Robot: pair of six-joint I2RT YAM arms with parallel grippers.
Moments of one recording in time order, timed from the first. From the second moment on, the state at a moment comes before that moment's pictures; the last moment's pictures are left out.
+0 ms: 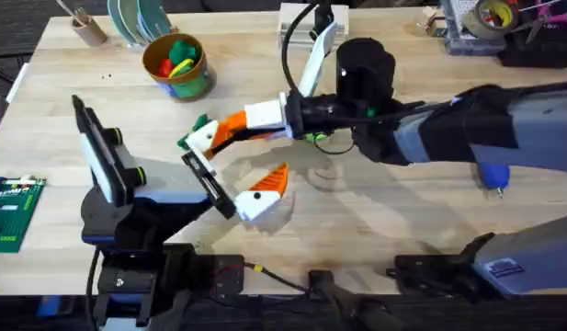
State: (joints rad) left arm 0.00 0.01 0.01 -0.08 0.90 -0.06; right arm 0.66 1.71 0.75 0.74 -0.94 0.99
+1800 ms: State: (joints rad) left arm 0.00 0.01 0.01 -0.08 0.95 -0.06; right arm 0.53 1.51 1.05 -0.52 -0.15 0.12
